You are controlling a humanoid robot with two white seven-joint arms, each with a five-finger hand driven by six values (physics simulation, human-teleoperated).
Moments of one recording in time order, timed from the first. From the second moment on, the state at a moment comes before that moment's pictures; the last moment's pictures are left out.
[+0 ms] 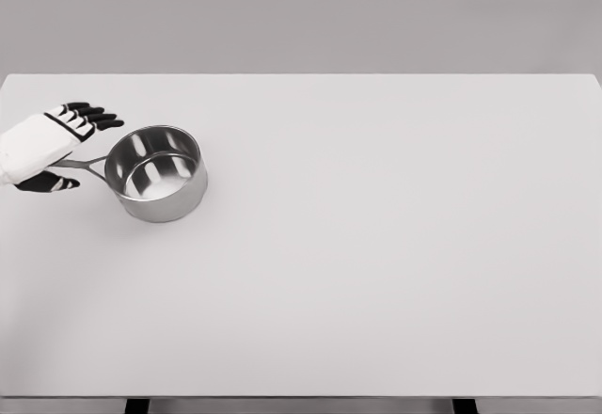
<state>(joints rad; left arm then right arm) -0.33 0.92 -0.40 -1.34 -0.57 -0.61 0.02 0.04 0.00 -0.06 -0.04 -0.12 -0.06 0.09</state>
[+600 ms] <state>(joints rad) -0.11 0.95 -0.25 -1.54 -0.56 -0.61 0.02 0.04 0.00 -0.06 -0.04 -0.12 -0.06 0.09</state>
